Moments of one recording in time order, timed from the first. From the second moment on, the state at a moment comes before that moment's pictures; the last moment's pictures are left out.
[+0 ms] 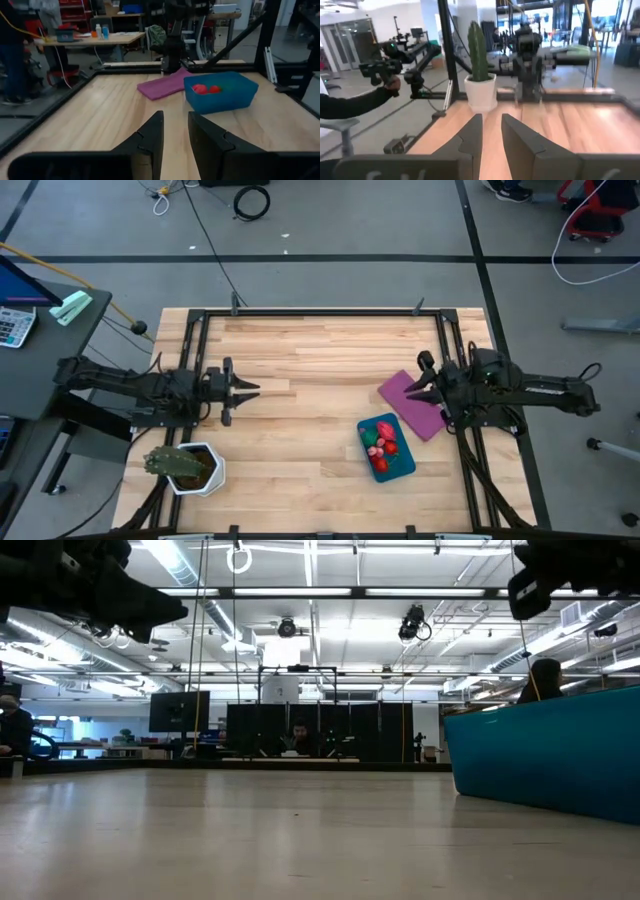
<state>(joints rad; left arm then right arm) -0.15 0.46 0.17 0.22 -0.25 0.00 -0.14 0.31 0.31 0.03 -0.42 0.11</state>
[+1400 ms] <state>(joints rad) -0.15 0.00 0.15 -0.05 -0.27 0.06 -0.14 0.14 0.01 0.33 -0.42 0.21</state>
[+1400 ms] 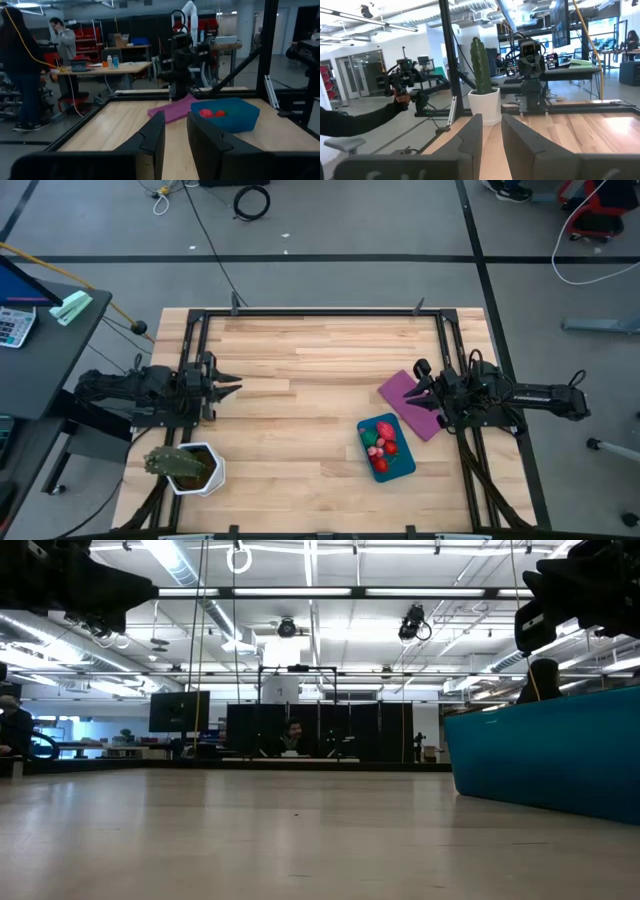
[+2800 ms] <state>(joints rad) -0.15 0.01 0.01 0.07 -0.27 -0.07 -0.14 0.14 0.01 0.29 -0.42 0.16</state>
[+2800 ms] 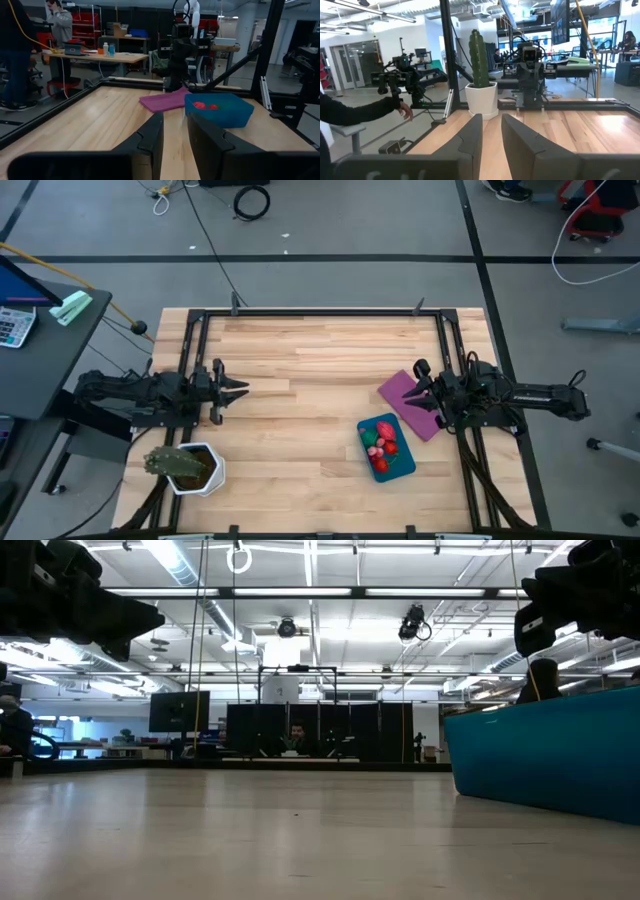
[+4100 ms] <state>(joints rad) -0.15 0.01 0.01 0.08 -0.27 -0.07 -0.14 0.14 0.01 0.29 -0.42 0.16</state>
